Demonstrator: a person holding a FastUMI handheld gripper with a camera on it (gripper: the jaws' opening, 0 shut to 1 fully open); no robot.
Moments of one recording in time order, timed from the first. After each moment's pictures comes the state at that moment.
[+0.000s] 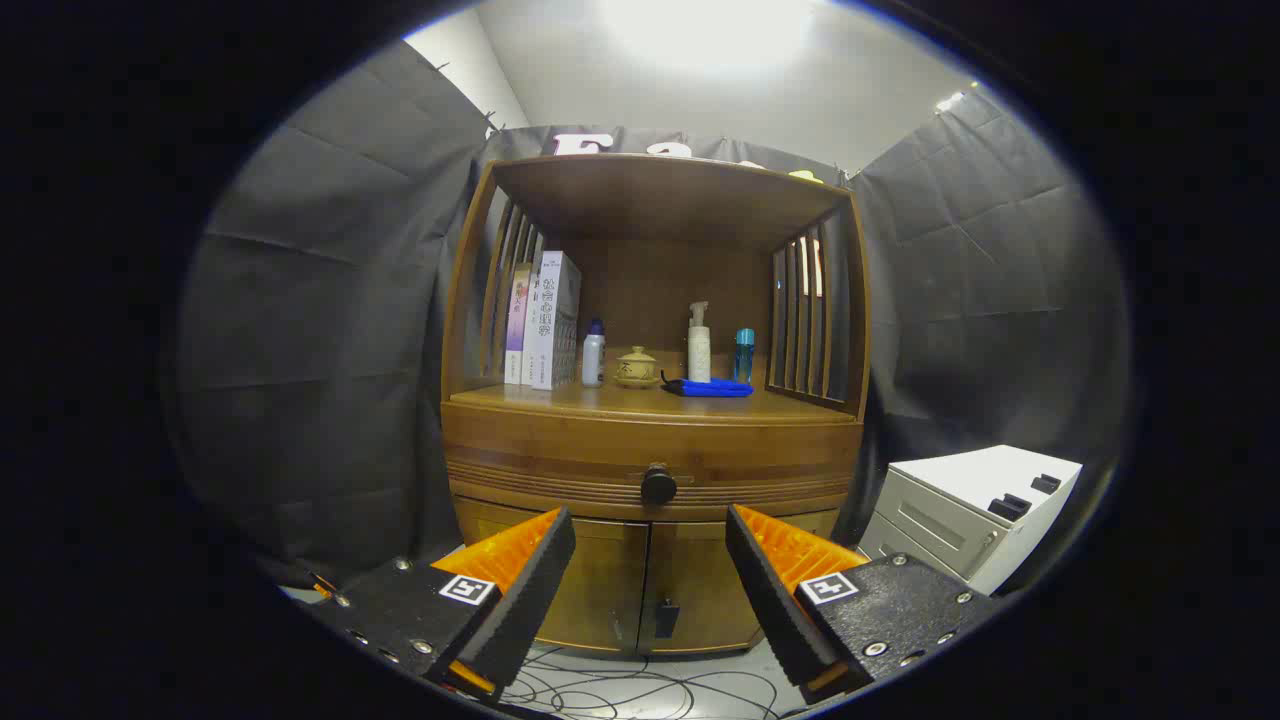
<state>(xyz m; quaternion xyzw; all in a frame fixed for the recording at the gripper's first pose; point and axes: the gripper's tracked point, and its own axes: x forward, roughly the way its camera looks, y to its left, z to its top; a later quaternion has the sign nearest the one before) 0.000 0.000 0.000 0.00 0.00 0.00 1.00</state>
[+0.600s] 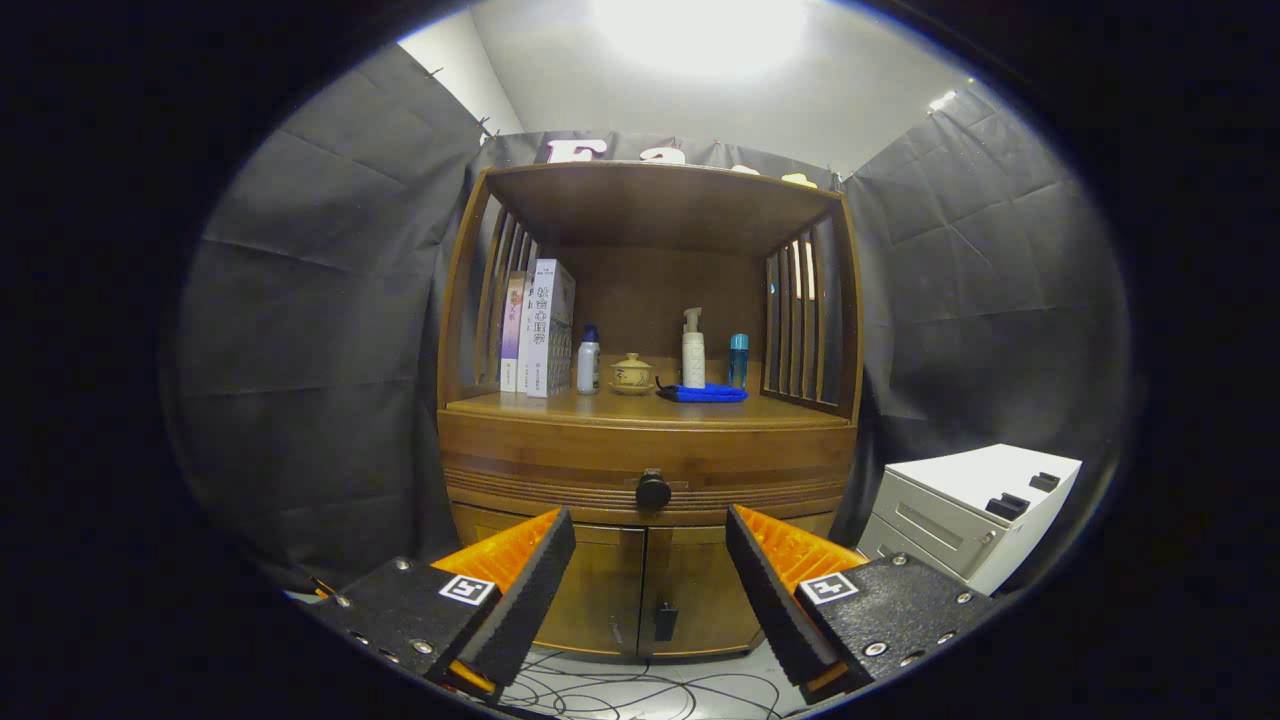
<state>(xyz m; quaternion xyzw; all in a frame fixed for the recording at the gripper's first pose) 0.000 -0.001 0.002 0.01 -0.01 -0.01 1.00</state>
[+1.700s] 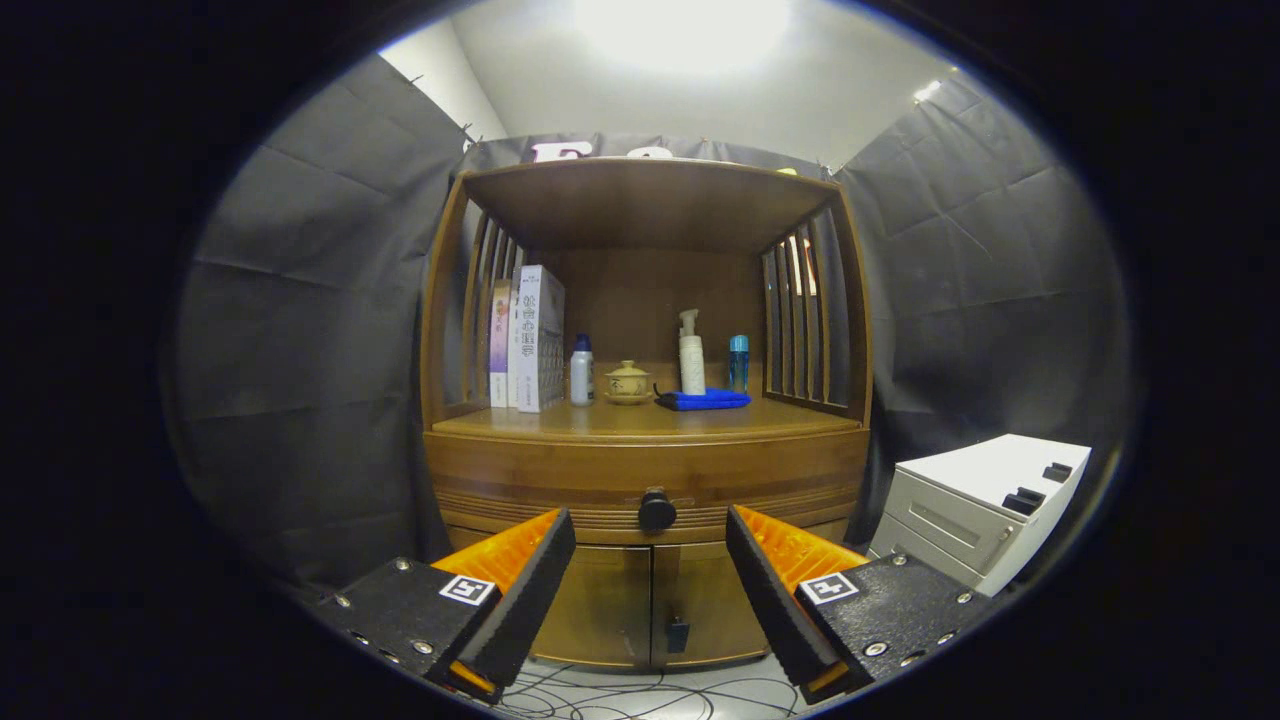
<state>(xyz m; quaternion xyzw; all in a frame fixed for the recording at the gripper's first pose) 0.035 -0.002 0.016 0.03 -0.01 -0.01 1.00</state>
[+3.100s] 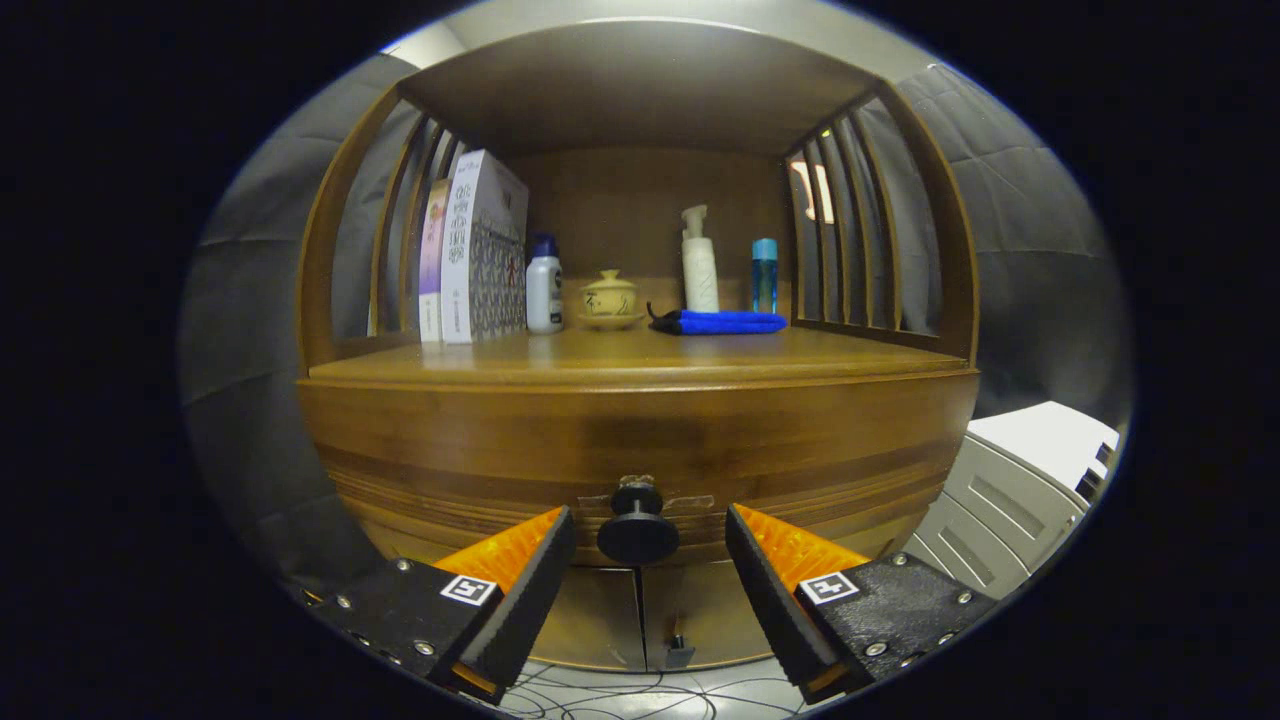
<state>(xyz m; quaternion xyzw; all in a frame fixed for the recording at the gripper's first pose) 0.193 -0.009 -0.058 0.03 0.10 0.00 0.99</state>
